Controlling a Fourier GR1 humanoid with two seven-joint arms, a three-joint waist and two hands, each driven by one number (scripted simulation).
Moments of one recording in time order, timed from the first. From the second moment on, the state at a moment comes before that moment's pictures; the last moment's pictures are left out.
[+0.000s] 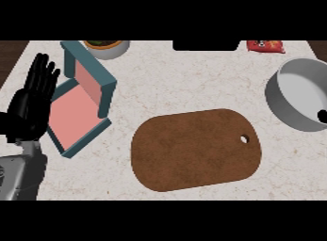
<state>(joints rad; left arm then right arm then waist) -0.27 0.20 0.11 -1.54 0.12 0.09 0.05 -0.41 -0.25 -0.58 -1.14 1.24 -0.42 0.73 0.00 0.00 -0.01</state>
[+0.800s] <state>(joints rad) -0.27 0.19 0.12 -1.55 0.12 0.09 0.06 -0.41 -0.22 -0.63 -1.22 0.87 -0.70 0.43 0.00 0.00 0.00</state>
